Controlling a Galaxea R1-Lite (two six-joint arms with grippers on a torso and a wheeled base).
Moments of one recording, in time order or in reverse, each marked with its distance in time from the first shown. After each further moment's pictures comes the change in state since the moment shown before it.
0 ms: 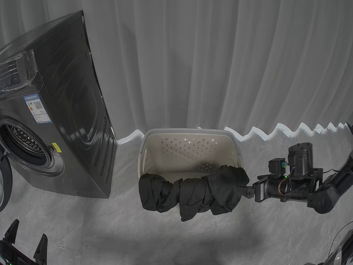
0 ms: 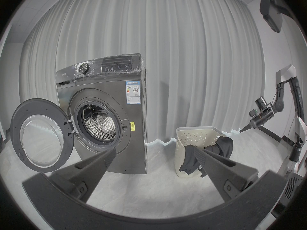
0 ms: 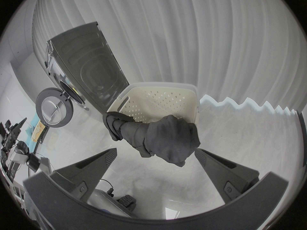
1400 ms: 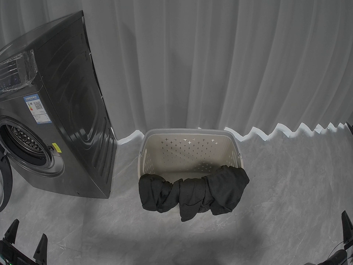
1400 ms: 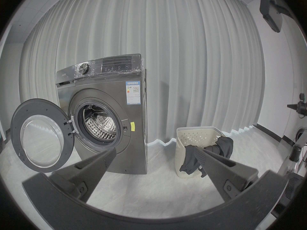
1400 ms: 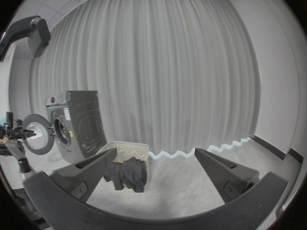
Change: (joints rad) left arm 0.000 0.000 0.000 0.000 0.002 0.001; right arm -0.393 -1.774 0.319 0.770 -0.028 -0.071
